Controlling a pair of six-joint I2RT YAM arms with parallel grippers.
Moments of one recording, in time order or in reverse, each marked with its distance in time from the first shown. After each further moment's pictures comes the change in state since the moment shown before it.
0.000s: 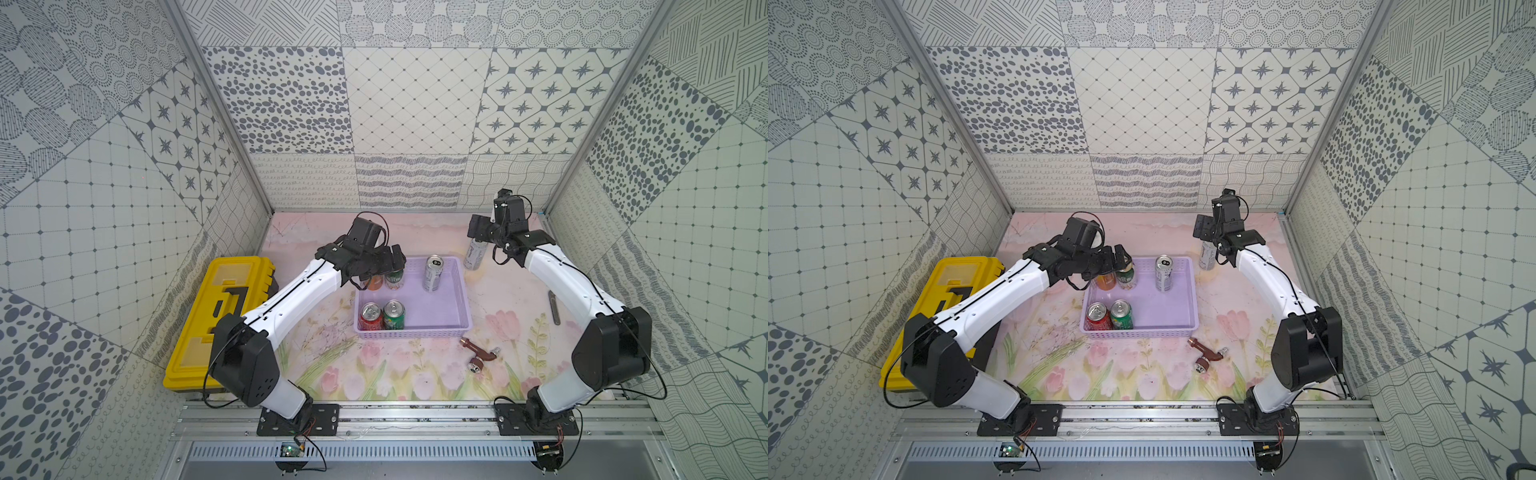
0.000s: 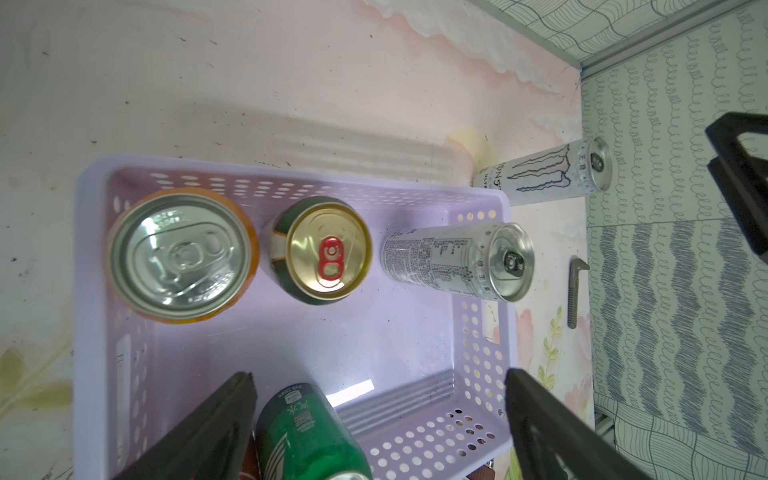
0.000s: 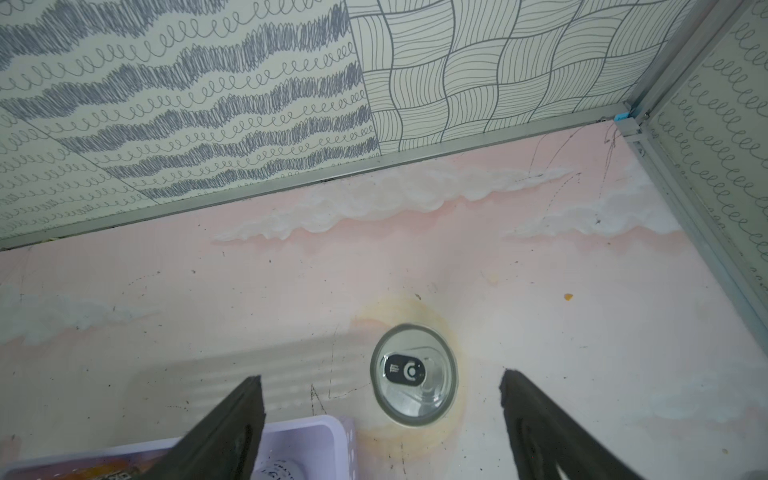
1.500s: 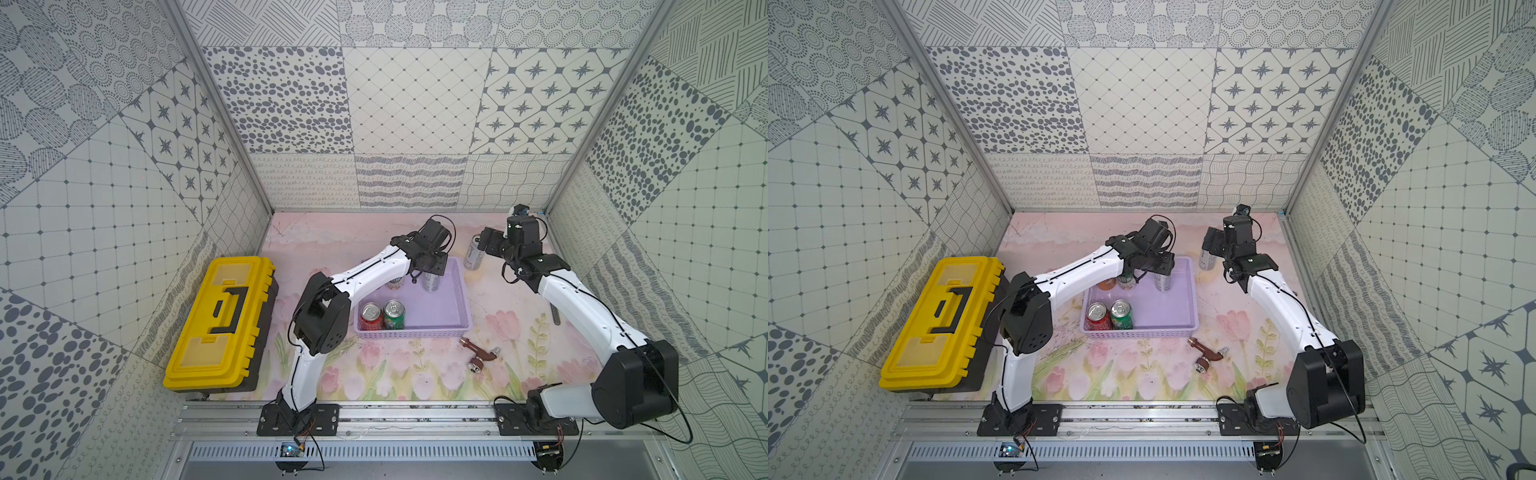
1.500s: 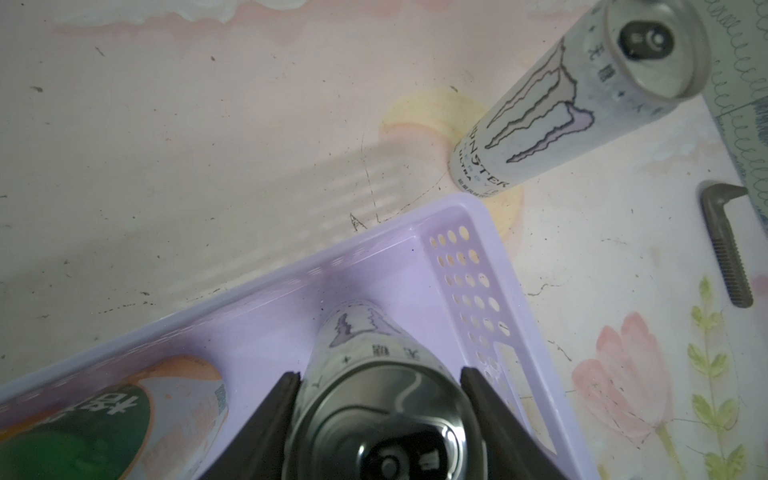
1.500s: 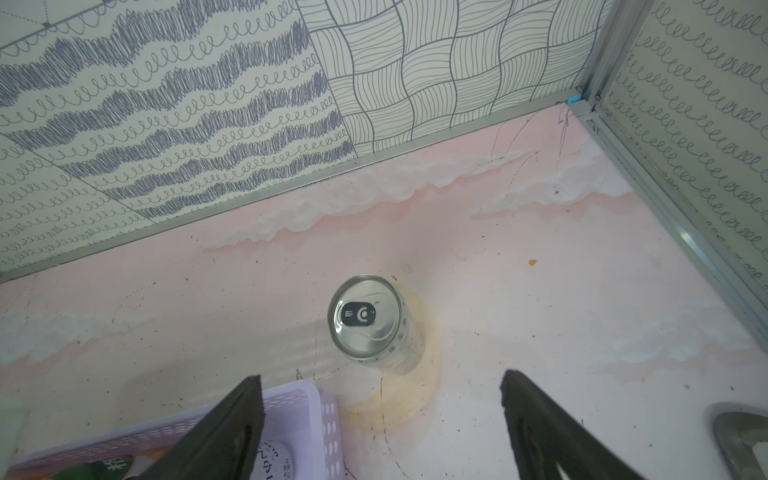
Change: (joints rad) left arm -0.232 0.501 0.451 -0.034 -0.227 0.267; right arm -0.042 -0.186 -0.230 0.109 0.025 0.056
